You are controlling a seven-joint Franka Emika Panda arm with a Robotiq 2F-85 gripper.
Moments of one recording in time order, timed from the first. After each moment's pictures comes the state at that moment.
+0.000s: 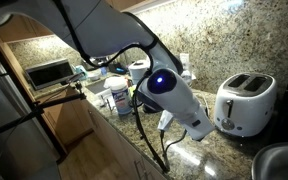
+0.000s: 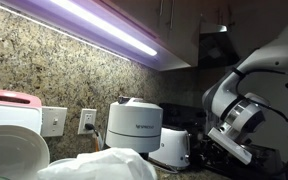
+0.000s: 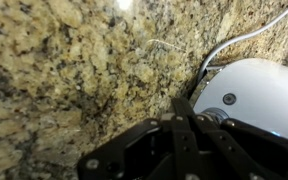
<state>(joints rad) -0.16 0.70 0.06 -1.85 1.50 3.21 -0.26</state>
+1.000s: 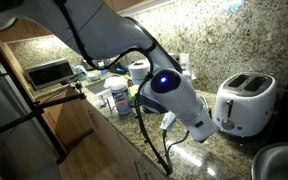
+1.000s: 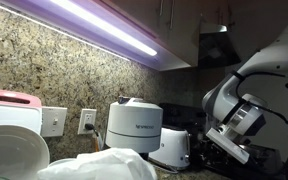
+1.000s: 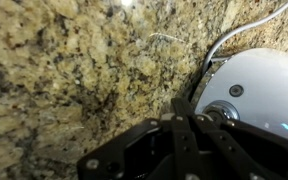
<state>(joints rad) -0.13 0.72 0.01 -1.85 1.38 3.20 -0.11</state>
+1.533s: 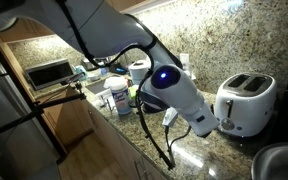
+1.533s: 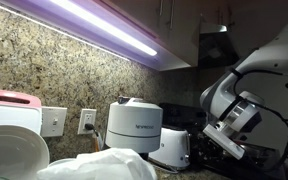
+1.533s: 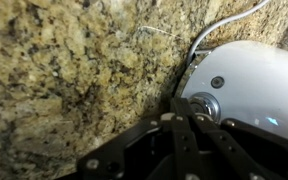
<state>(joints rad) -0.13 0.72 0.02 -1.82 1.38 3.22 -0.11</state>
